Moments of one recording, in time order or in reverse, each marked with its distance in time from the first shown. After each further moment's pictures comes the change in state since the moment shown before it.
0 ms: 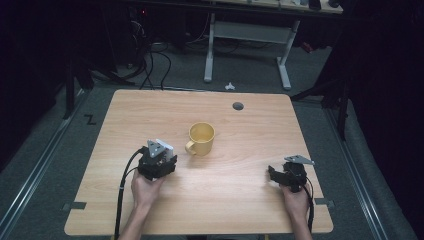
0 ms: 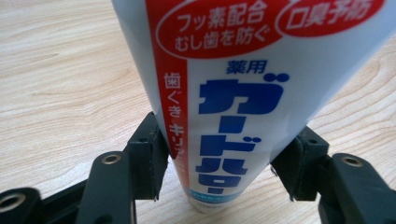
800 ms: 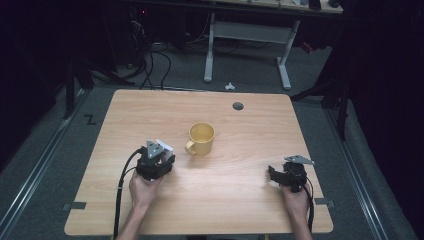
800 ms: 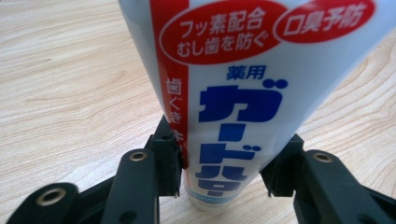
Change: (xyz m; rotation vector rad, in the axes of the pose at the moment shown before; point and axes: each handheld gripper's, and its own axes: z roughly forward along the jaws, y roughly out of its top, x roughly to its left) left arm 0.004 -0.001 -0.004 -0.003 -0.041 0.023; right arm 0.000 0.000 0.000 0.000 0.000 0.000
